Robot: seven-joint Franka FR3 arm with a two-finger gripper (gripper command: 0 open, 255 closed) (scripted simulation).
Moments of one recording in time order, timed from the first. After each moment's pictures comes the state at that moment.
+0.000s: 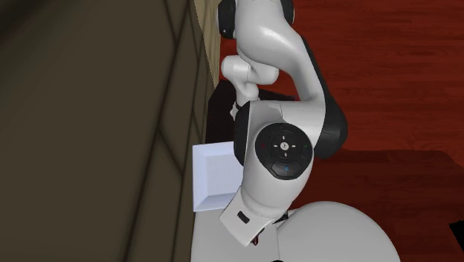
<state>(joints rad) 0.12 0.18 0.22 -1.57 -0.06 1.81 -0.01</state>
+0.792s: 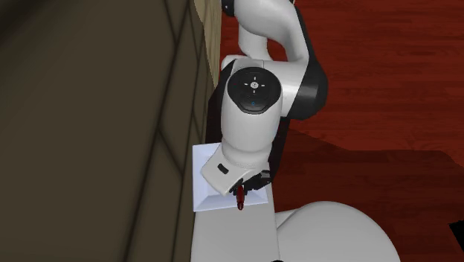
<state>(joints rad) 0.06 -0.05 0.18 -1.78 -0.01 1.80 -0.11</state>
